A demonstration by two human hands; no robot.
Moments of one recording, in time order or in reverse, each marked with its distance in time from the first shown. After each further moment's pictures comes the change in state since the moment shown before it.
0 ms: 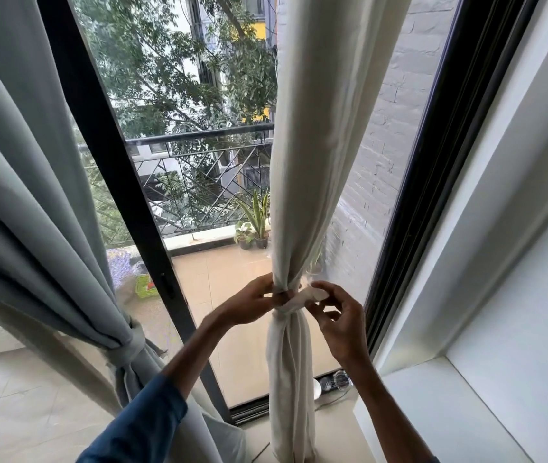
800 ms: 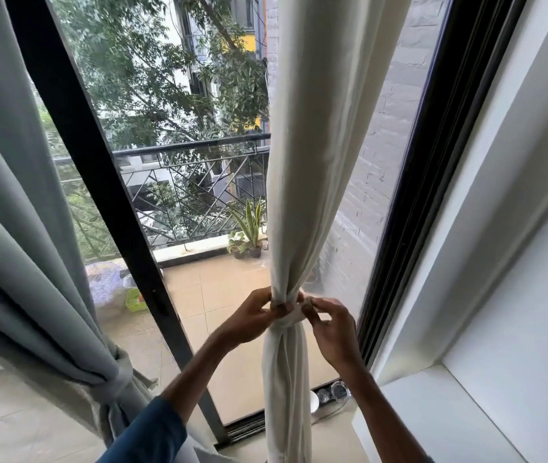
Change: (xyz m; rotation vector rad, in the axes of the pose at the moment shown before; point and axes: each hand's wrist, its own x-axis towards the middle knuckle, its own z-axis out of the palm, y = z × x) left_hand 0.006 0.000 0.013 -0.168 0.079 0.048; right_hand 0.024 0.029 0.009 -0.290 0.056 -0.042
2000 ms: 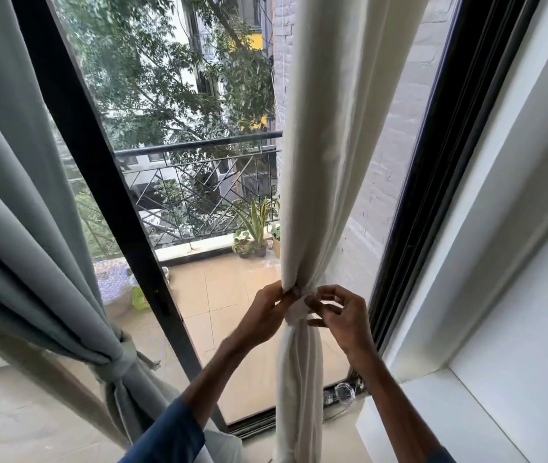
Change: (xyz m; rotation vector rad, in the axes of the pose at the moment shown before) left_hand 0.014 0.011 0.021 0.097 0.178 0.024; right_hand 0.021 -0.025 -0.018 0.577 -0.121 0.280
